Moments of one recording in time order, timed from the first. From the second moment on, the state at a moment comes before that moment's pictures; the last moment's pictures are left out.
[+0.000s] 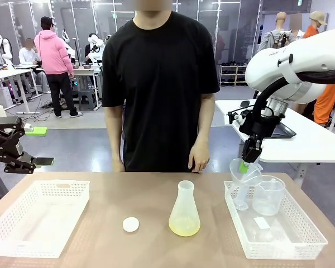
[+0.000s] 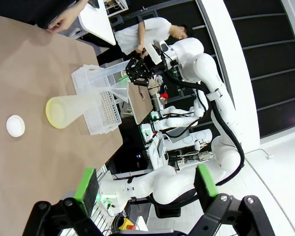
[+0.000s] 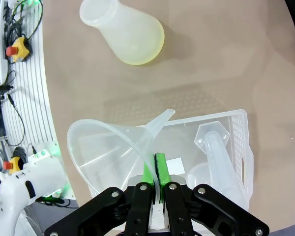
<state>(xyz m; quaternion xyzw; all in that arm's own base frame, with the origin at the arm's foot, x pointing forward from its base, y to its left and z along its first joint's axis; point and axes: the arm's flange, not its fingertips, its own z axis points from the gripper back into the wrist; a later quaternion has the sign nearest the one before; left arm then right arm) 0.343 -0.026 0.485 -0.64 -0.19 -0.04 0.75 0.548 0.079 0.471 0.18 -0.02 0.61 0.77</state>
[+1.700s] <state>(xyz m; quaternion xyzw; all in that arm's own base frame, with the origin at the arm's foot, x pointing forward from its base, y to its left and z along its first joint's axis) 0.343 -0.026 0.485 -0.64 -0.19 -0.04 0.75 0.485 0.069 0.419 0.11 0.09 0.65 0.74</state>
